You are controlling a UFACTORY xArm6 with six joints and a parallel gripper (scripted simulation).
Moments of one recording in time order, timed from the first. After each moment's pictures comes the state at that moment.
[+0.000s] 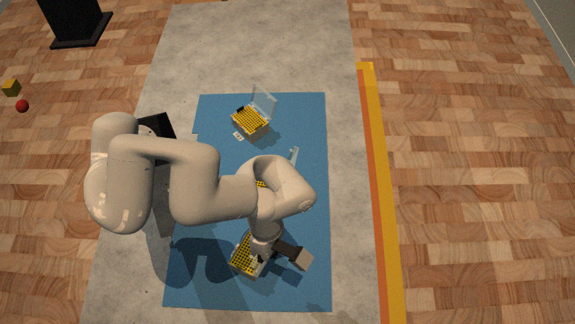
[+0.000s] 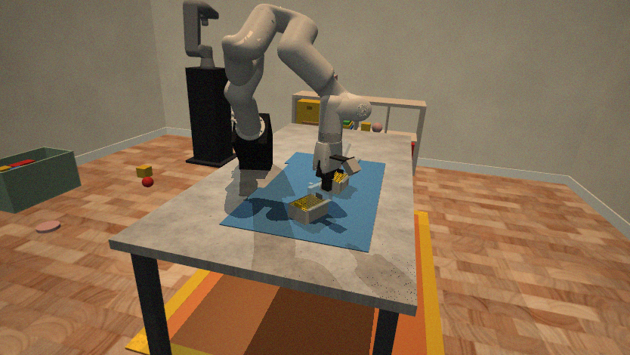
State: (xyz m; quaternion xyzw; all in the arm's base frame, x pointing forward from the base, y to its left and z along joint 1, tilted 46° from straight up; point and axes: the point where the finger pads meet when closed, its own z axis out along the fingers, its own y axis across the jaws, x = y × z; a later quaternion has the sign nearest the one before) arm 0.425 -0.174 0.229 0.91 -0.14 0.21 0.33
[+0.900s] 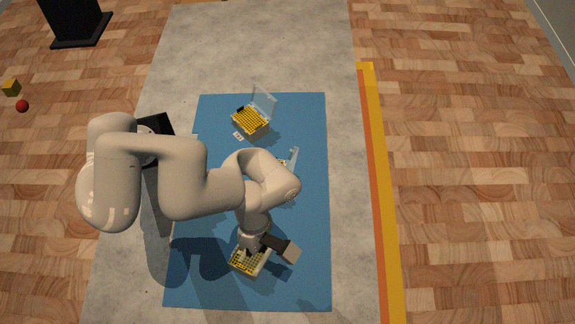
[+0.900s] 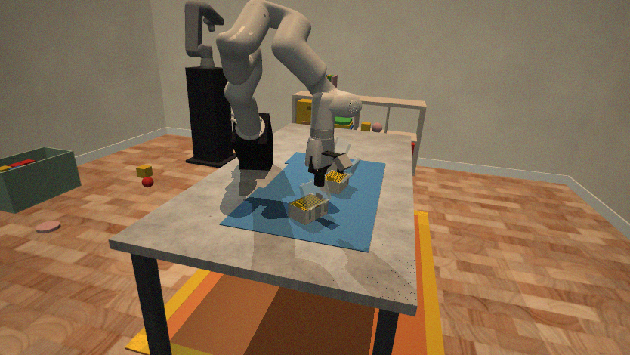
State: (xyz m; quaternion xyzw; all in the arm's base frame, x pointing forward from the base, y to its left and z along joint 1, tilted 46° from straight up) arm 0.395 -0.167 0.217 0.91 -0.14 0.21 0.33
